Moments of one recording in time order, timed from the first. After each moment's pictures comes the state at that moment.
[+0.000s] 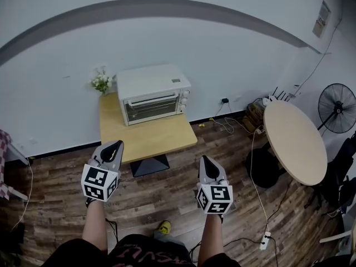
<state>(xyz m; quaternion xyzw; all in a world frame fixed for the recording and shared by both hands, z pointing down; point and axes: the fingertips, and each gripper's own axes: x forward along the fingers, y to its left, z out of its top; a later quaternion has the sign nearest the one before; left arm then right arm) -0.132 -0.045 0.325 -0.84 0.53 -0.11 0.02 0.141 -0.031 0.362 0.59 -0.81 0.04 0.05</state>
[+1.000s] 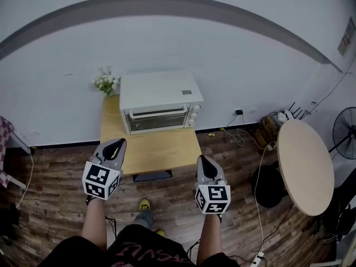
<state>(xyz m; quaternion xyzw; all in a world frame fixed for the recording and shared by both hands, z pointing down) -0.129 -0.167 0.342 -0.82 0.56 -0.12 0.01 0.125 -0.182 0.382 0.52 -0.85 0.03 0.07</state>
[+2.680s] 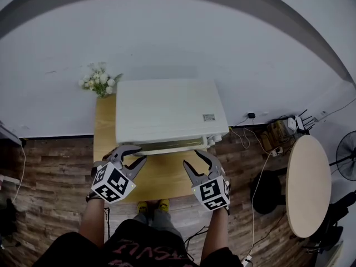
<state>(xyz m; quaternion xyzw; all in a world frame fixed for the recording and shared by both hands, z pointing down) -0.145 -0.372 0.454 -0.87 0.37 -0.32 0.01 -0.012 -0.403 0.453 0.31 -0.89 -0.09 0.32</state>
